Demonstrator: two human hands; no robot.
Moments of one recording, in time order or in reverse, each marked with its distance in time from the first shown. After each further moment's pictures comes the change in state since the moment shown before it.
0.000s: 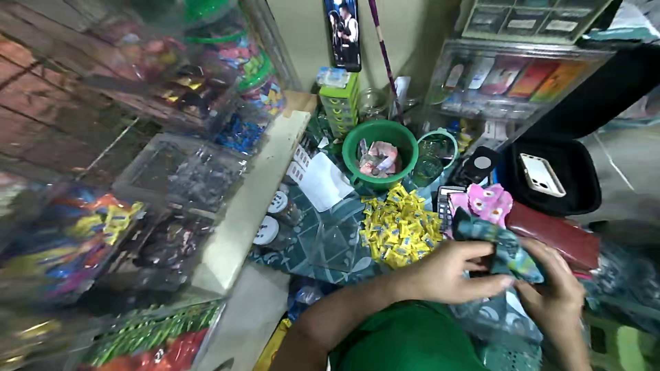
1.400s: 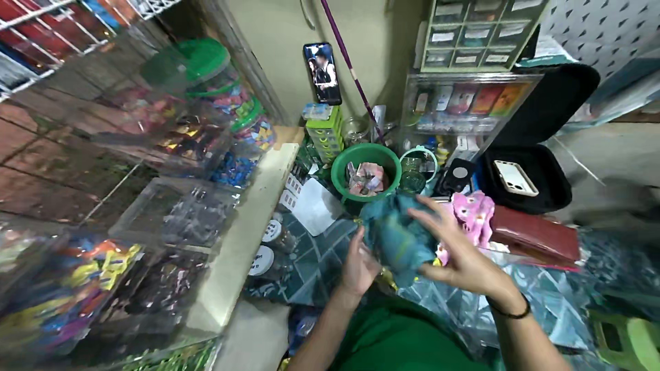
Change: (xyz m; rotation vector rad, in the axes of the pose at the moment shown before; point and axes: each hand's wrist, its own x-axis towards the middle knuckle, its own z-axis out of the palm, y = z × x) left_hand -0.054 -0.032 -0.060 -0.768 0.728 -0.334; right_hand 0.079 -0.052 0.060 0.371 -0.421 -0.037
